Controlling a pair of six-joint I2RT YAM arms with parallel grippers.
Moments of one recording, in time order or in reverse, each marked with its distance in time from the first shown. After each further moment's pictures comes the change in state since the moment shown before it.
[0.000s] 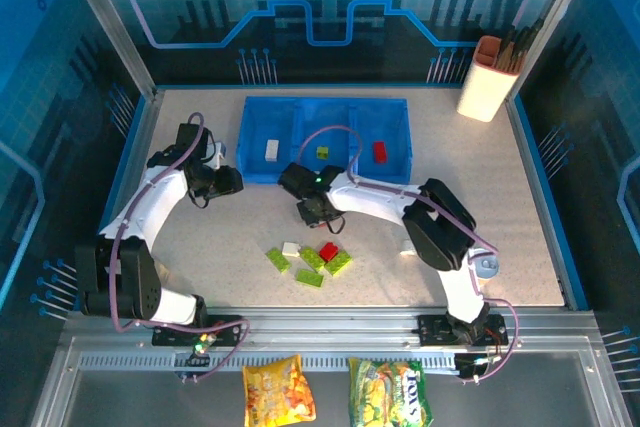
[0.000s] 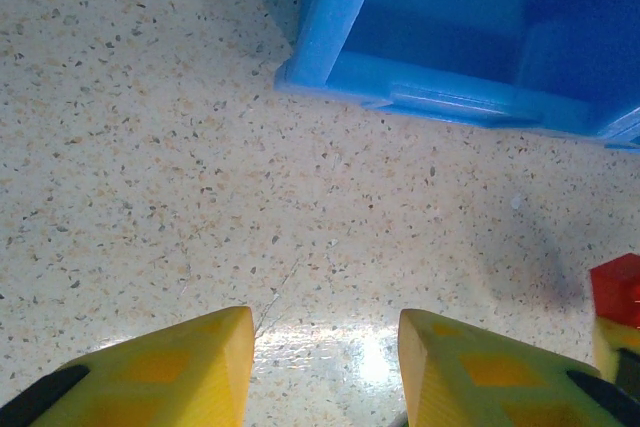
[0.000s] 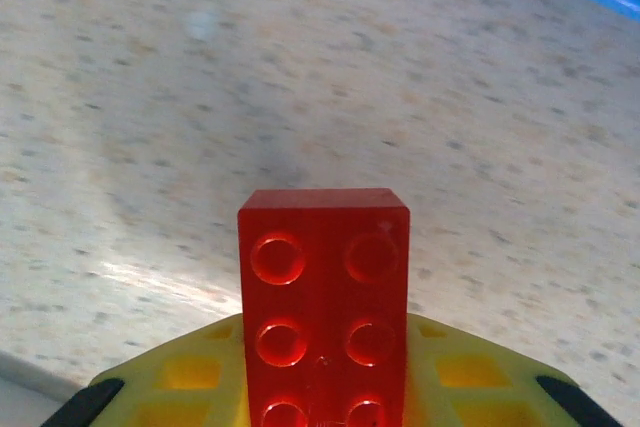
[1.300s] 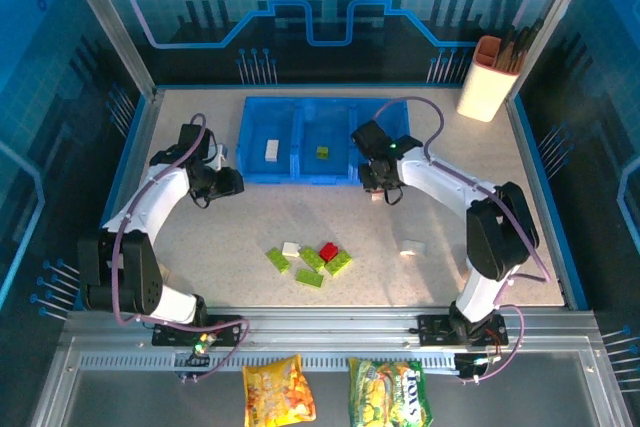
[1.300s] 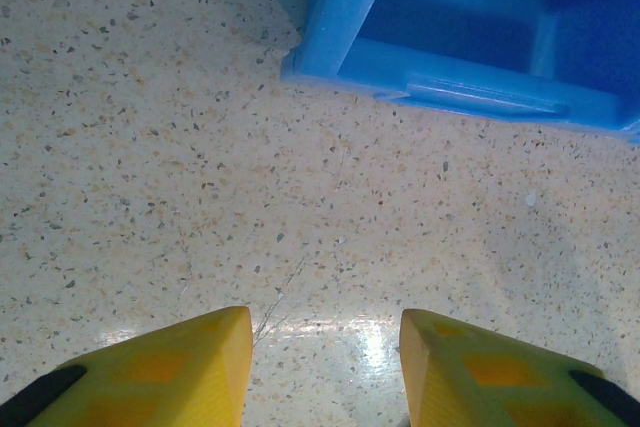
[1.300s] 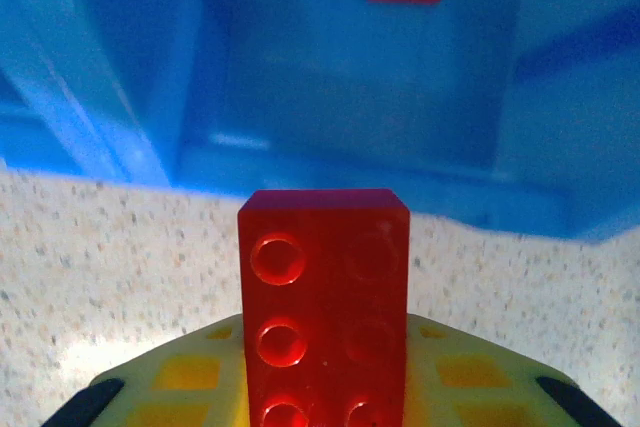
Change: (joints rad) left arm 0.000 0.032 0.000 -0.001 0.000 0.003; right arm -0.371 -0.255 -0.142 0.011 0.002 -0.135
